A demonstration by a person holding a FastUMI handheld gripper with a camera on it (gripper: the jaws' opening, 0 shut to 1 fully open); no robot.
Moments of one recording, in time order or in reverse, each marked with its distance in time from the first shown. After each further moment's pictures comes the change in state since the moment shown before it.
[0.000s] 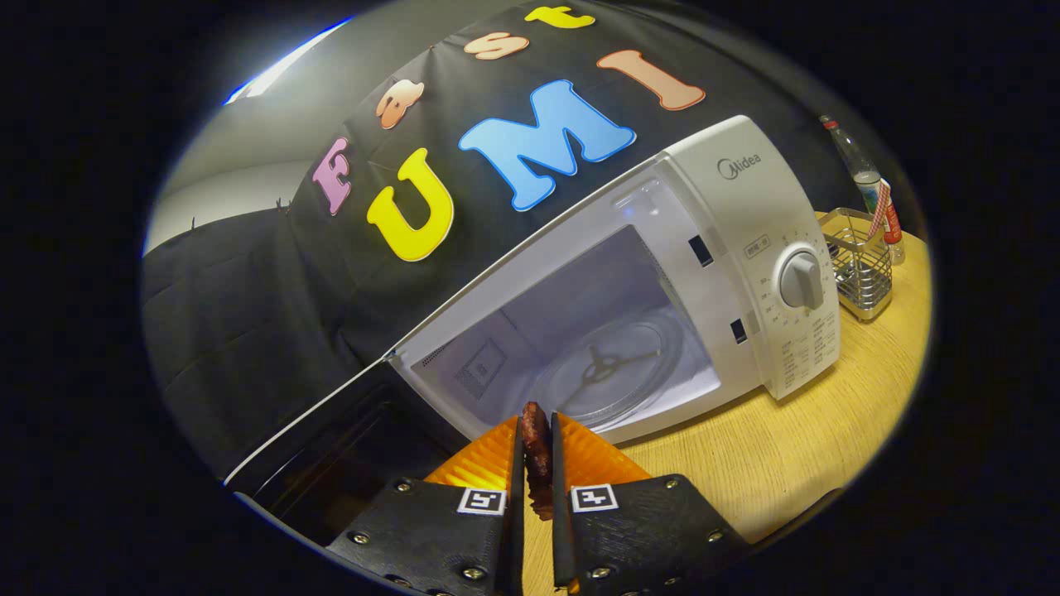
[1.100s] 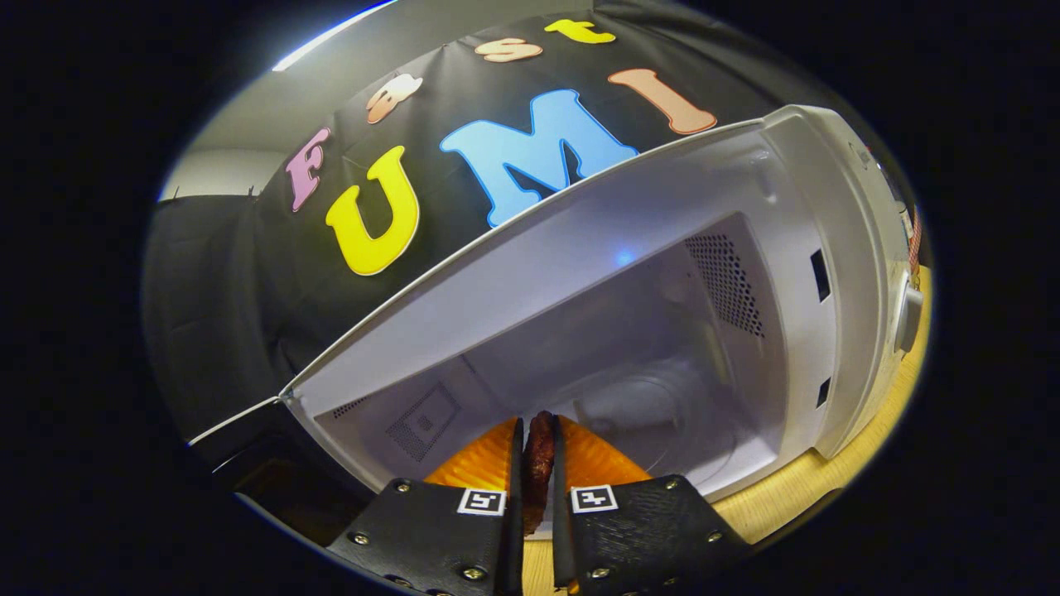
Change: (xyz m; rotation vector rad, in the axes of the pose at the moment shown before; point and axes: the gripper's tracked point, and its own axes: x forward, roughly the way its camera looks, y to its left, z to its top) arm 0.117 -0.010 0.031 -0.078 -0.153 -0.136
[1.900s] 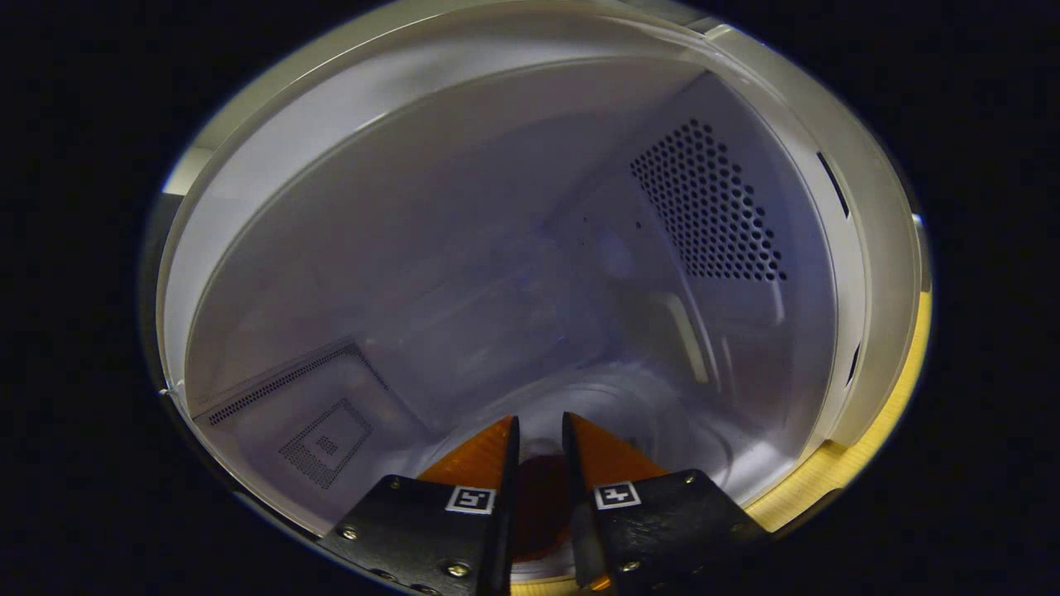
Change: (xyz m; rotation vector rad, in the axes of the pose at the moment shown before) arm 0.048 -0.050 -0.014 0.044 -0.091 -0.216
